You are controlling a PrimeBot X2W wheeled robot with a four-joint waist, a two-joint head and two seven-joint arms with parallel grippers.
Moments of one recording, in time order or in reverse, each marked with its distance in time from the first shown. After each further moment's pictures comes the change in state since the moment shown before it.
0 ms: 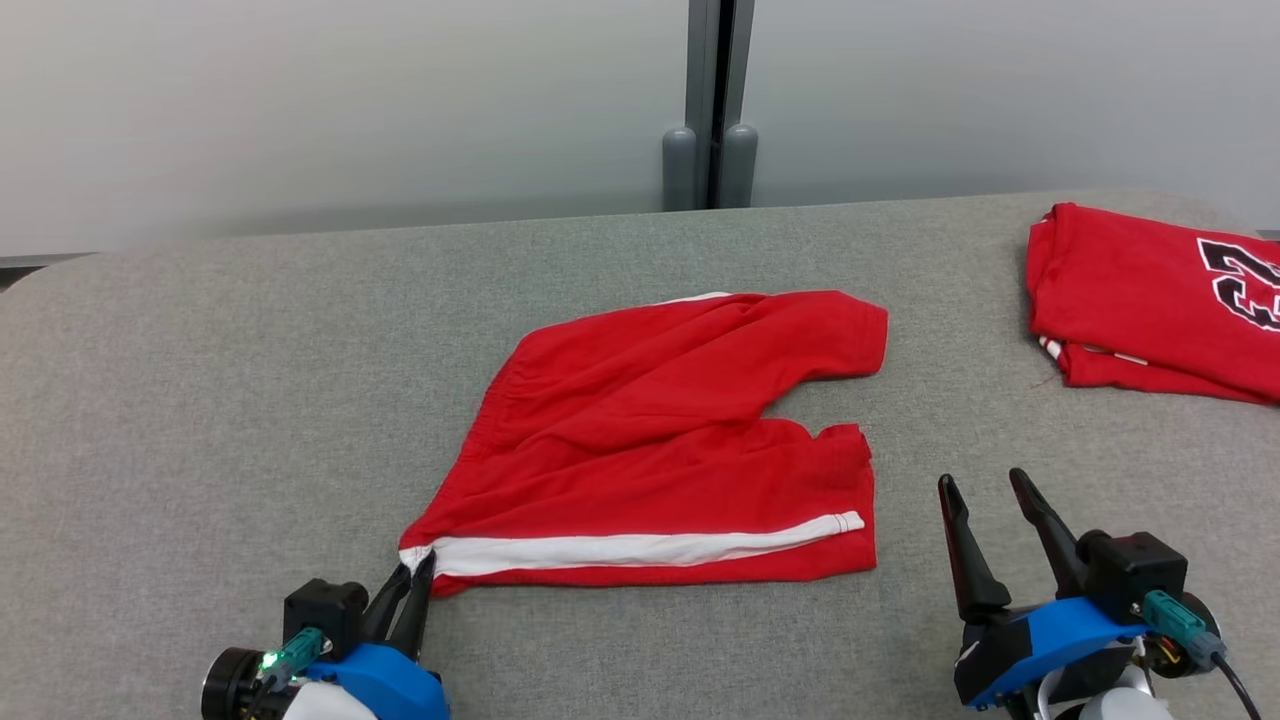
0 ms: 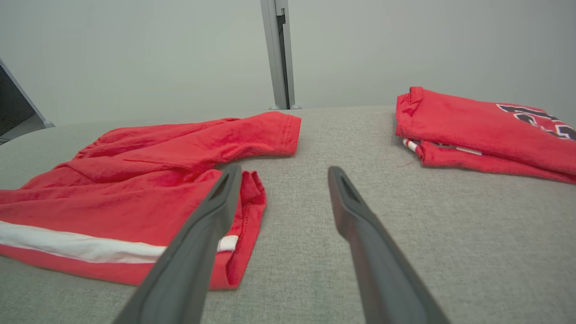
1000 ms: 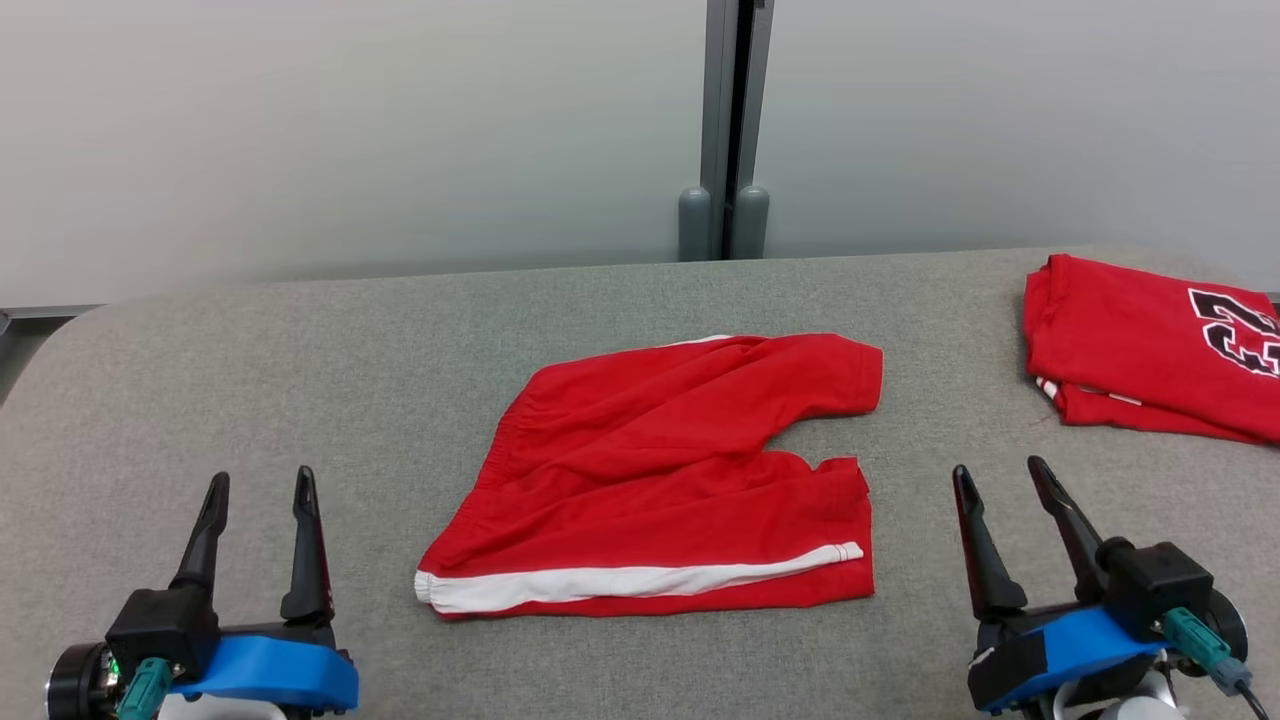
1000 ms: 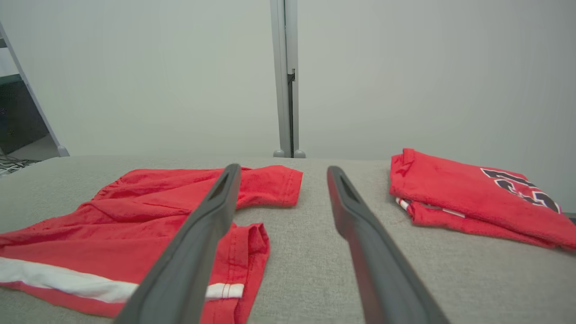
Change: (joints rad) left arm 0.190 -0.022 0.363 -0.483 0.164 0.088 -0.003; right arm 0.025 -0.006 0.003 -0.082 -0.037 0.000 -0.032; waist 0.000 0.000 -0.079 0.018
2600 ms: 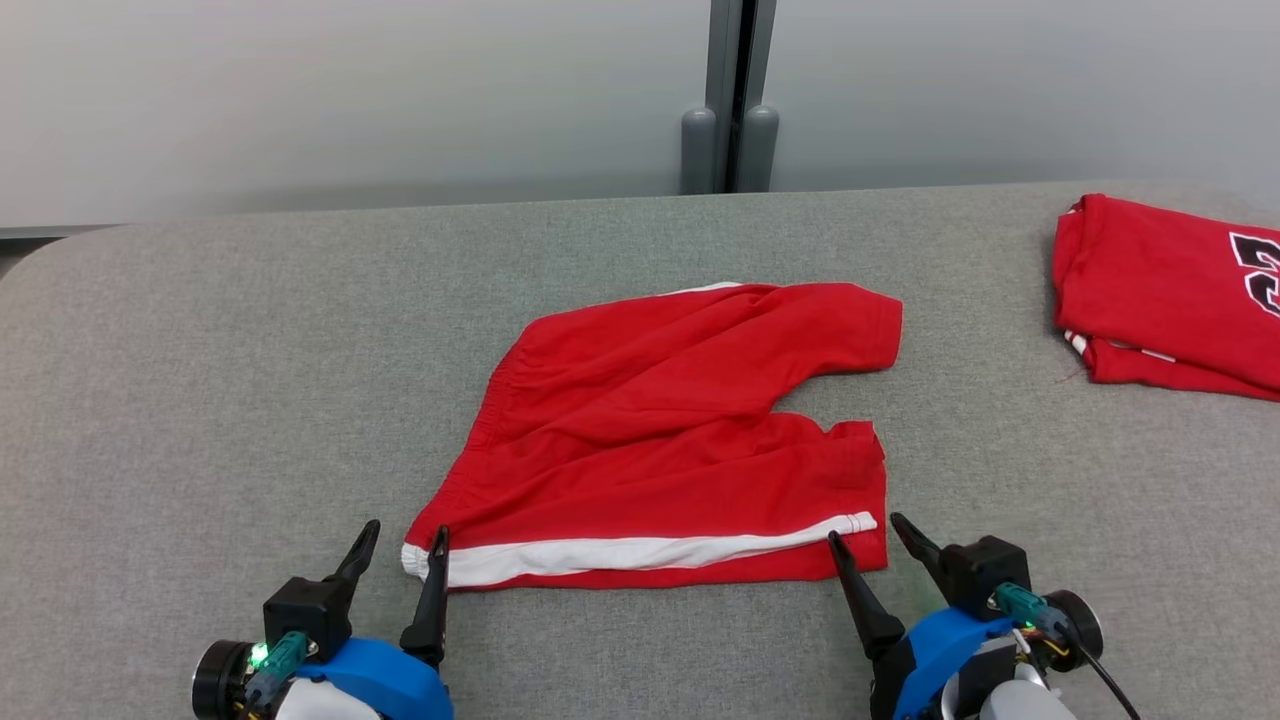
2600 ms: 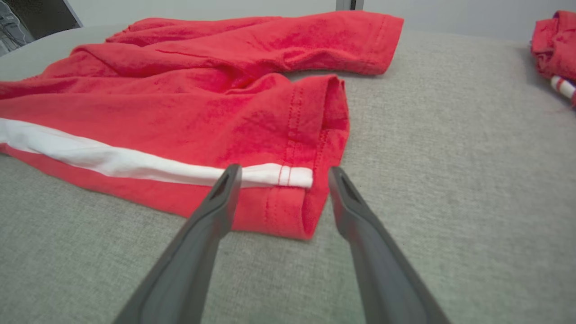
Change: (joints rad) left arm -0.102 -0.066 -0.128 0.331 0.014 -0.125 0.000; right arm -0.160 0.000 0.193 0.416 0.009 0.000 -0.010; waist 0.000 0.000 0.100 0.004
